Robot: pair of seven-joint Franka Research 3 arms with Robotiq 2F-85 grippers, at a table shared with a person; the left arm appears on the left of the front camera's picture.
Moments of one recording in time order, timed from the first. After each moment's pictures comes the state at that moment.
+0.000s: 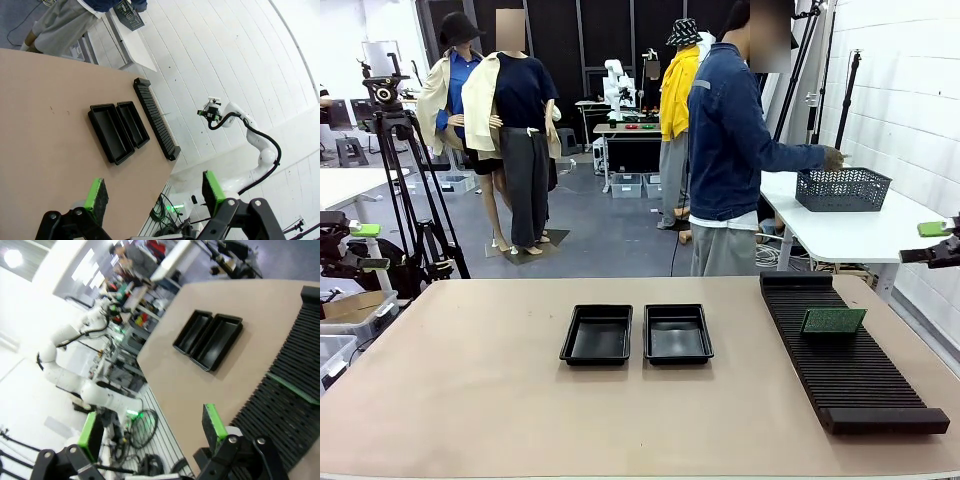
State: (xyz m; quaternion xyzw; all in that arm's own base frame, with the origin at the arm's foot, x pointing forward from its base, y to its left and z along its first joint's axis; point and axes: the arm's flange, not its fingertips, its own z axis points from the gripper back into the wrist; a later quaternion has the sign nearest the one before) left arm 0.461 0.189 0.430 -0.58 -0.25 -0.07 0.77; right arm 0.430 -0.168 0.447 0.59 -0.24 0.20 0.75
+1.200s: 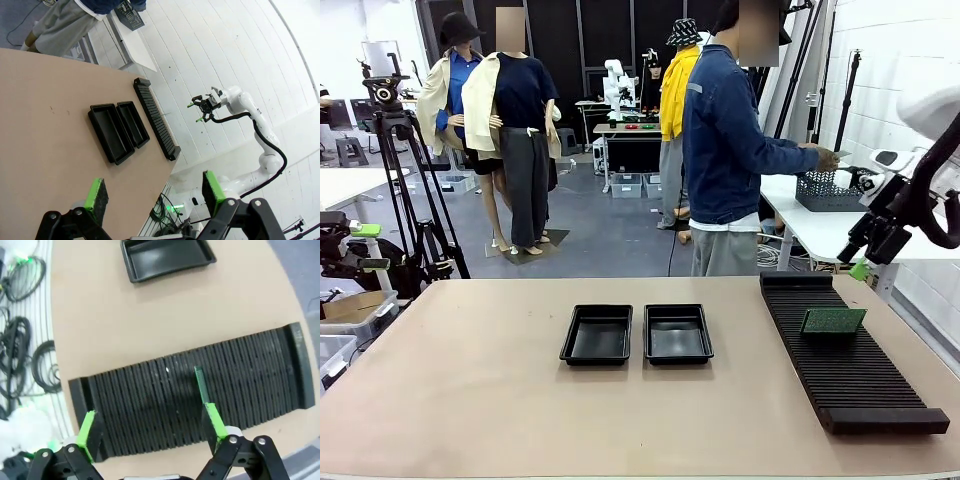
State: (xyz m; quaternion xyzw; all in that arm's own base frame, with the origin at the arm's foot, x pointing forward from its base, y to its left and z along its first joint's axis) left arm 0.461 0.189 0.430 -0.58 -0.25 -0.07 0.77; right arm 0.502 -0.032 0.487 0.20 -0.14 0.60 0.76
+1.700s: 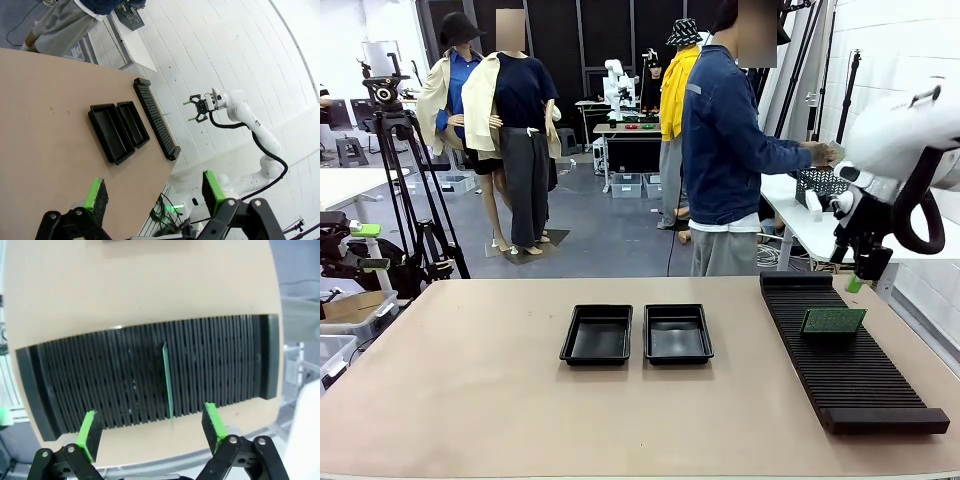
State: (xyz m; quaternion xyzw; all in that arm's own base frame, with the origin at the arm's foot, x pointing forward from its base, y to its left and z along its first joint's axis) left arm 0.461 0.189 0.430 -0.58 -0.25 -0.07 0.77; right arm 0.498 0.009 0.472 0.02 -0.11 0.67 0.73
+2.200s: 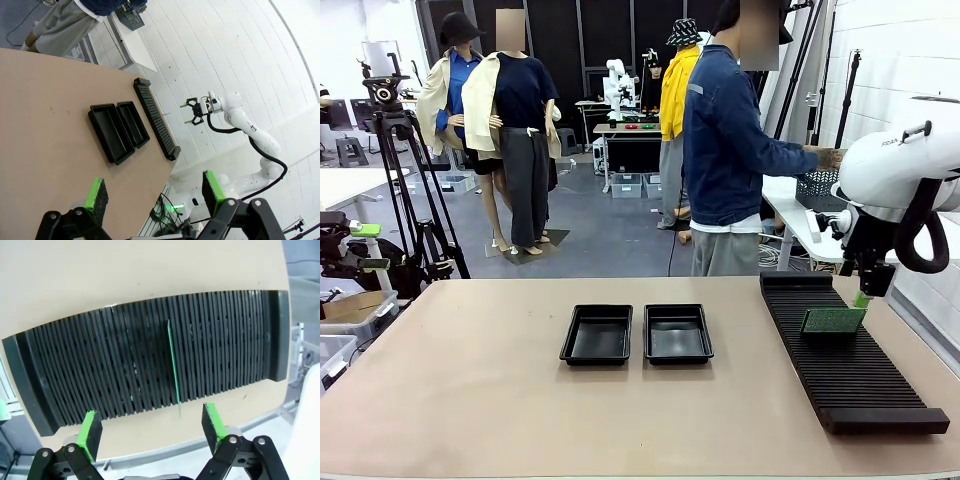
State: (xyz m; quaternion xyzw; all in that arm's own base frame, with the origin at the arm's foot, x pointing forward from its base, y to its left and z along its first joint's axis) left arm 0.461 0.189 0.430 -0.58 -0.25 -0.07 0.77; right arm 0.490 0.003 0.451 -0.02 -0.08 0.66 0.75
